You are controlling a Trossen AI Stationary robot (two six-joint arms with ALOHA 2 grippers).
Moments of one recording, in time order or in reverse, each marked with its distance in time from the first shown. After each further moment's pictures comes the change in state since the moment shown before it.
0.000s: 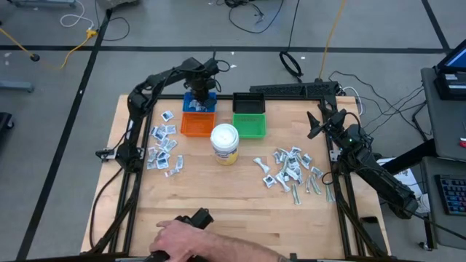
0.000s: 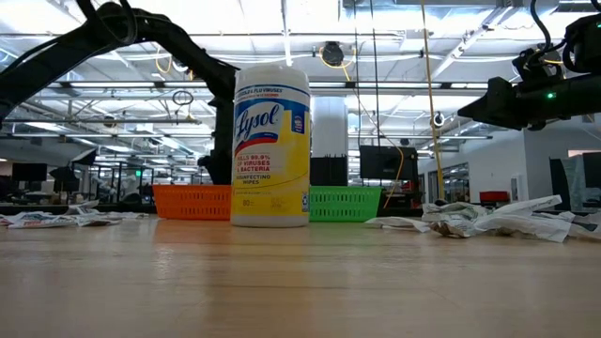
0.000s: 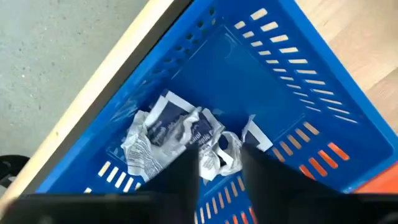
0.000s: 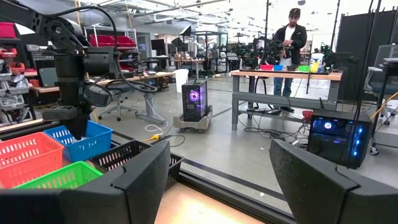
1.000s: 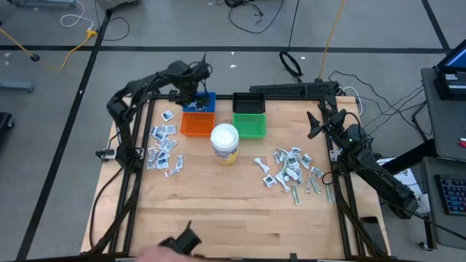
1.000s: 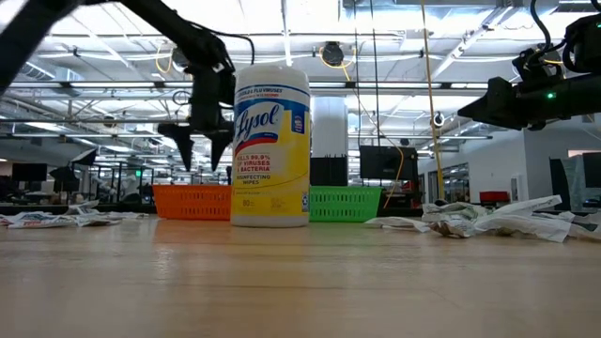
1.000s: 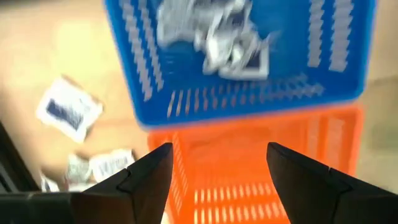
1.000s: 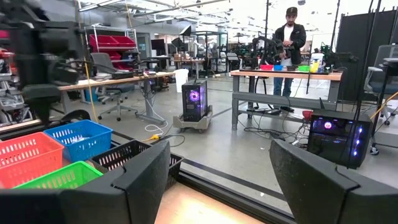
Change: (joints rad) left arm -0.047 -0.320 -0.282 -0.030 -0.007 -0.703; right arm 0.000 0.000 0.000 0.000 0.000 0.000
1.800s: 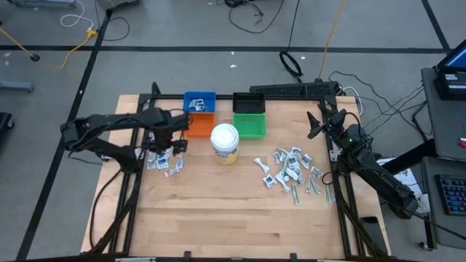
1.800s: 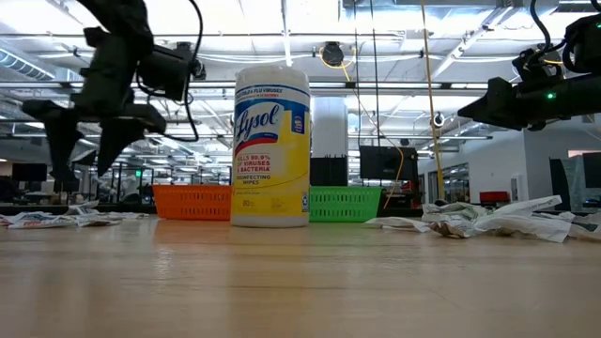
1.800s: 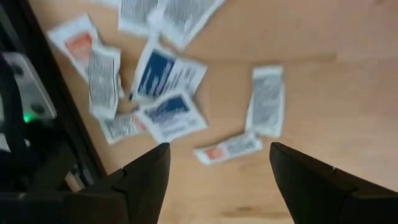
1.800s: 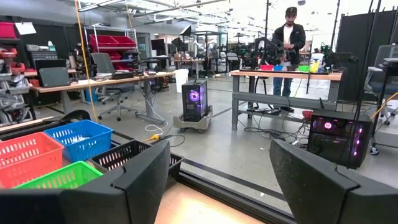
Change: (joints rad) left arm -0.376 -0.579 -0.752 0.031 0.182 -0.464; right arm 0.000 0.000 0.000 0.000 0.000 0.000
